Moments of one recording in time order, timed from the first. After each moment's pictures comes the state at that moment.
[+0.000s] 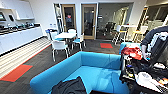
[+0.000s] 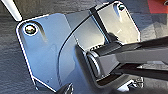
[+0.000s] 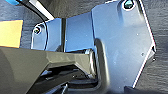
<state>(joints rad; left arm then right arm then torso) 1.49 3.07 -2.92 1.36 -0.24 -1.10 -1.59 3.08 -2.69 0.01 0.23 -0.04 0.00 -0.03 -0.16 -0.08</state>
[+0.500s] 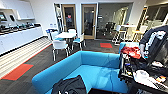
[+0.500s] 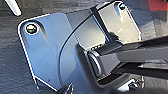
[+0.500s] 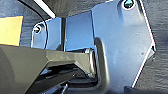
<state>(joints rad) 1.49 3.07 -2.92 1.36 -0.24 -1.10 -1.60 3.08 -2.69 0.01 0.23 -0.04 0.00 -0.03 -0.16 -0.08</state>
